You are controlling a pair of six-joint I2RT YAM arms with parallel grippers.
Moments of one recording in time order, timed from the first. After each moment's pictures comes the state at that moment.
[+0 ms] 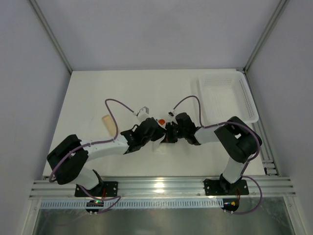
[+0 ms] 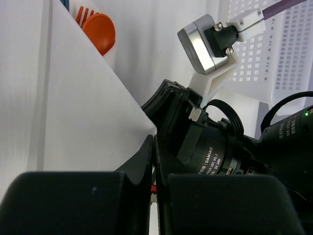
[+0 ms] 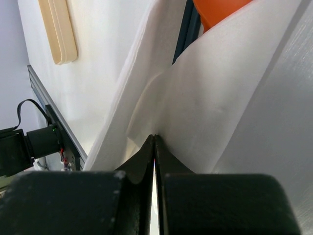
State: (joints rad) left arm -0.94 1.49 0.78 0.11 -0.31 -1.19; right arm 0.64 1.76 0.66 0.41 -0.48 0.78
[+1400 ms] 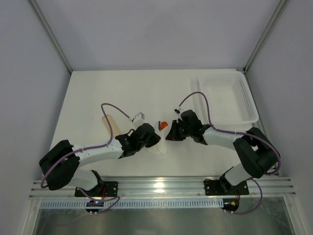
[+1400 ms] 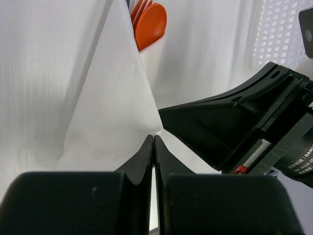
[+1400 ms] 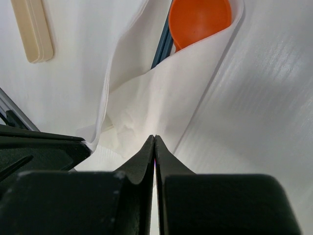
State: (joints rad) left arm -0.96 1.38 0.69 -0.01 -0.32 -1.22; right arm 0.62 1.52 0.67 0.10 -0.33 0.62
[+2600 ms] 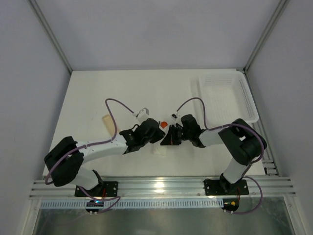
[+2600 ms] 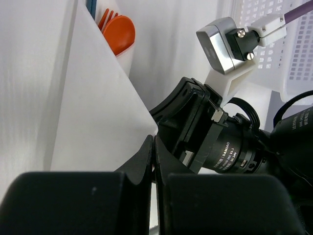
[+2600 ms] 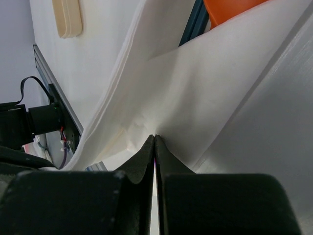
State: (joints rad) left arm -0.96 1.44 0.80 -0.03 -0.31 -1.20; right arm 0.60 1.69 0.57 0.44 -0.58 0.72
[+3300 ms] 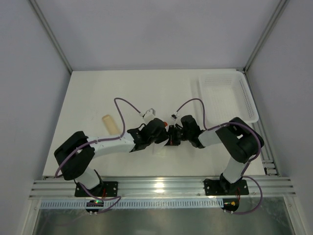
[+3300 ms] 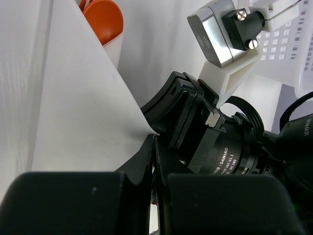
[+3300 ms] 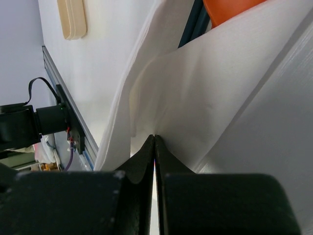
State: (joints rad) left arm -0.98 1.56 0.87 -0.01 -0.29 -1.20; right arm 0.60 1.74 0.56 0.52 -0.60 0.76
